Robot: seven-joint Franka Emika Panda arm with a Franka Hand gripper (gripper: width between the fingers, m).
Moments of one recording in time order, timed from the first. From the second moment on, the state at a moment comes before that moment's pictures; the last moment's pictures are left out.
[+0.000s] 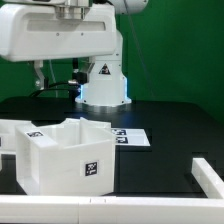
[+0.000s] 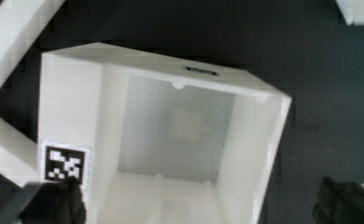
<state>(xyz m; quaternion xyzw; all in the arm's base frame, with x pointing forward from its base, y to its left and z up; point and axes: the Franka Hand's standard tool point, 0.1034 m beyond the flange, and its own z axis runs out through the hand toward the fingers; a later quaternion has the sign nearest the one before) 0.538 -0.096 0.156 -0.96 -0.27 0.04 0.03</state>
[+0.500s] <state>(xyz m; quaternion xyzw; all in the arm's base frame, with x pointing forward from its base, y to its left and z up) 0.554 -0.098 0.157 -0.96 -0.26 0.05 0.04</state>
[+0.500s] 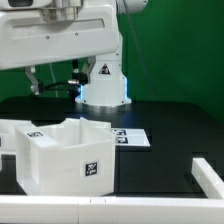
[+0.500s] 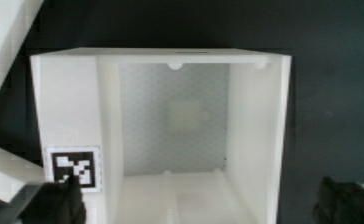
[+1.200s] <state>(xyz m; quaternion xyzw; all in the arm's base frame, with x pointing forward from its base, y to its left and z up) 0.566 -0.112 0.146 -0.98 -0.14 0.07 0.09</state>
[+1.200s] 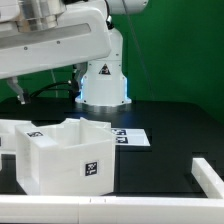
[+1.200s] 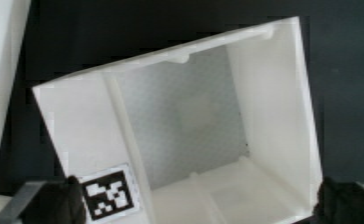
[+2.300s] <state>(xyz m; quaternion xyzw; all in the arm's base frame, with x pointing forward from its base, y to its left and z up) 0.570 -0.092 0.141 -0.96 -0.27 0.03 0.07</state>
